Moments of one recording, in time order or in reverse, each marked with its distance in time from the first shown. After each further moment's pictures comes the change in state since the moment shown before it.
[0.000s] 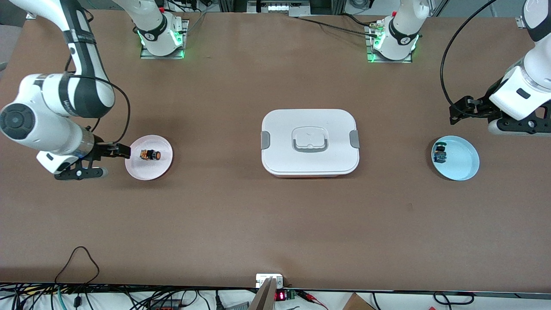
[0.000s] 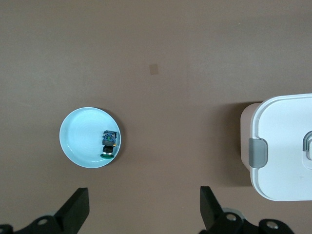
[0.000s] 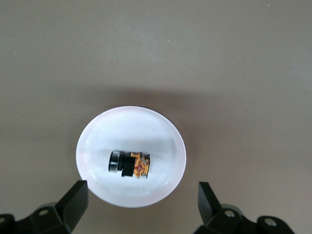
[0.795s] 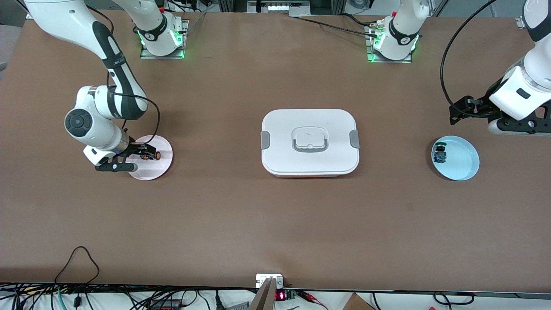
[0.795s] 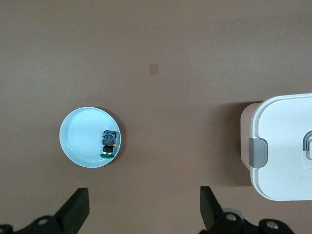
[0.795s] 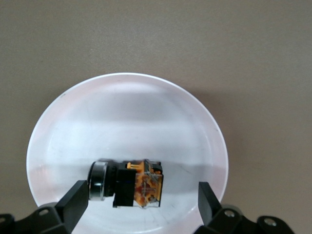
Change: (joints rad) left arm 0.000 0.000 0.000 0.000 0.000 -0.001 0.000; right arm 0.015 0.083 0.009 -0.255 0.001 0.349 0.108
